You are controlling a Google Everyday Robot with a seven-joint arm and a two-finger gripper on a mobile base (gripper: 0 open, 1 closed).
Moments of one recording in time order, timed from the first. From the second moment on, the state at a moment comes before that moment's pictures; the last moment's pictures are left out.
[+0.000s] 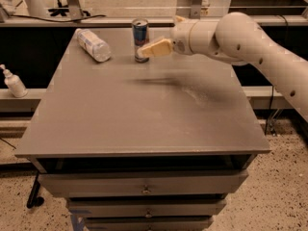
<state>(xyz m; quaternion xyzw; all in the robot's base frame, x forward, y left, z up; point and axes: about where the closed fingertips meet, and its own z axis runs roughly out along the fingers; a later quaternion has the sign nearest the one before) 0.741 -0.014 0.924 -0.40 0.68 0.19 0.59</state>
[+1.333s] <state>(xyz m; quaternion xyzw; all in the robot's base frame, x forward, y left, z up) 0.793 0.025 0.893 -0.38 0.67 0.24 0.59</state>
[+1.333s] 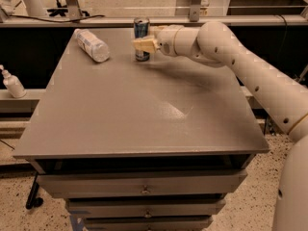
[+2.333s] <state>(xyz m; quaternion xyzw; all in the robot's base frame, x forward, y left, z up) 0.754 0.020 0.931 -0.38 0.64 0.28 0.61</state>
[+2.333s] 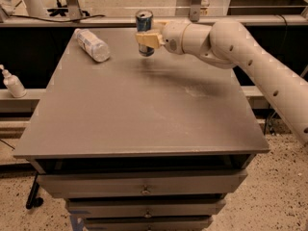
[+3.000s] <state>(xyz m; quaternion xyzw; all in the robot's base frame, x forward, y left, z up) 0.677 -0.034 0.987 -0.37 0.60 0.37 0.60</state>
